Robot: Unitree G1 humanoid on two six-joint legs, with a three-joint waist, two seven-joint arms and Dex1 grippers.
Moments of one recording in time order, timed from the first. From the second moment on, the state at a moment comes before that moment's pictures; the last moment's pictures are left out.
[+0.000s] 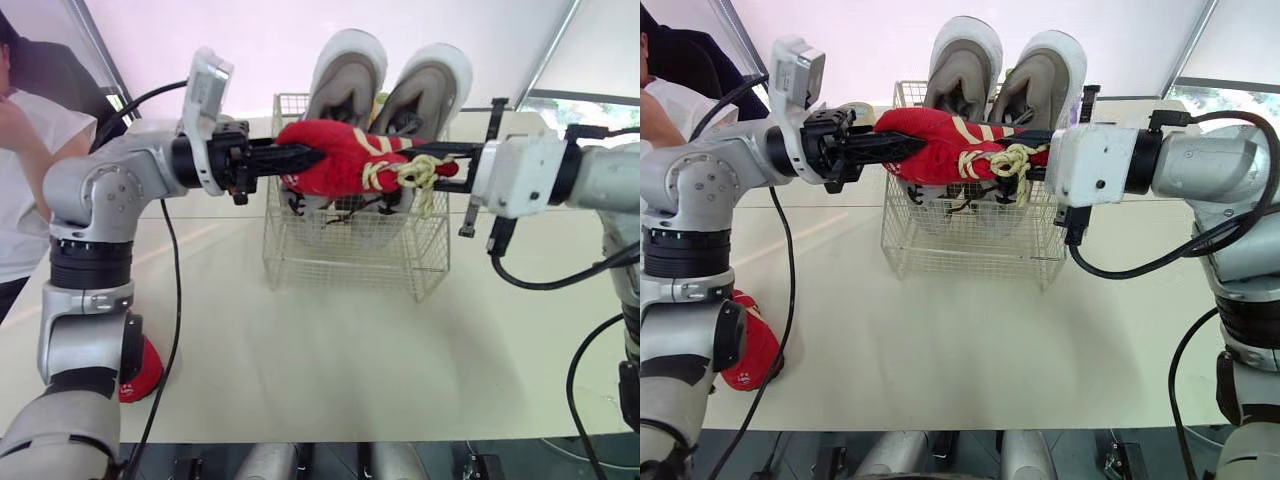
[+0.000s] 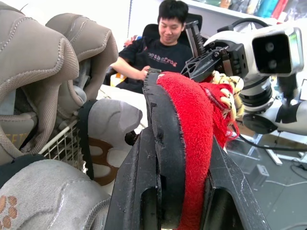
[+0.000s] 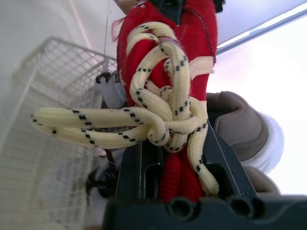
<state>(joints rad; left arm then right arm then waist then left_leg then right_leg) -1.02 0.61 0.06 0.10 -0.82 0.92 -1.13 -0.78 -0.96 -0.02 -0.41 0.33 0.29 1.02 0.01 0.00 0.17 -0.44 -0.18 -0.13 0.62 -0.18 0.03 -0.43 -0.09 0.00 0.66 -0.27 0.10</state>
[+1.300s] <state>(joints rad) -0.99 0.42 0.29 0.04 -1.04 0.99 -0.80 -0.61 -0.48 -0.27 -0.46 1.80 0.66 -0.09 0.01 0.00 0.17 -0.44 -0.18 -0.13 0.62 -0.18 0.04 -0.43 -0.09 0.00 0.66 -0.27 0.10</state>
